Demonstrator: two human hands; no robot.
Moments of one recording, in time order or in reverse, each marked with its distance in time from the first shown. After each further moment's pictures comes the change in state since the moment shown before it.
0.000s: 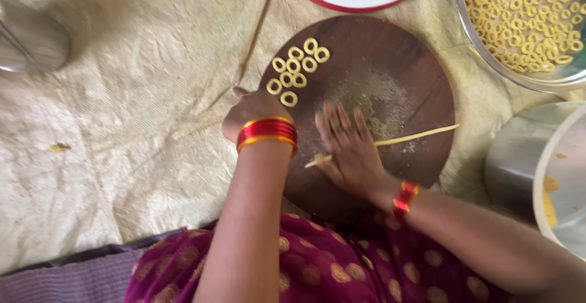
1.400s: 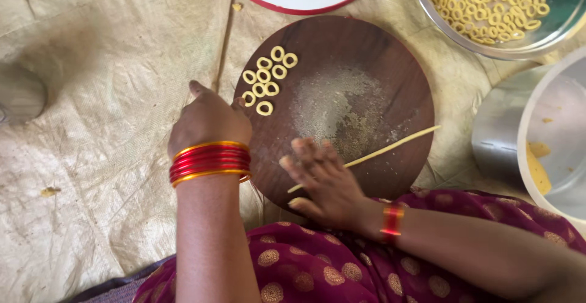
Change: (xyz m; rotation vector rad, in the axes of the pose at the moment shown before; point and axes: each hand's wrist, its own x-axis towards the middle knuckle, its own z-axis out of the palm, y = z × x) left_hand -0.053 -0.013 -0.049 -0.095 0.133 0.066; right_hand -0.040 -0.042 0.018 0.119 0.058 -0.058
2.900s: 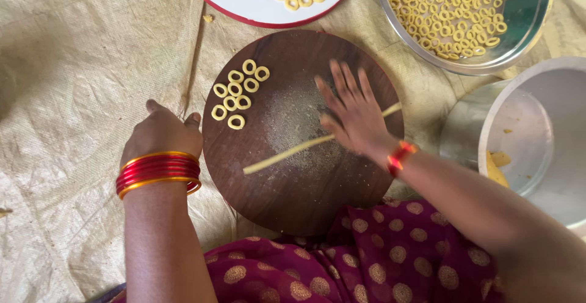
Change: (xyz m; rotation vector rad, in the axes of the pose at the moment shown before) left_hand 0.040 -0.013 0.014 0.007 0.027 -0.055; right_hand 0.031 0.162 -0.049 -0.238 -0.059 0.239
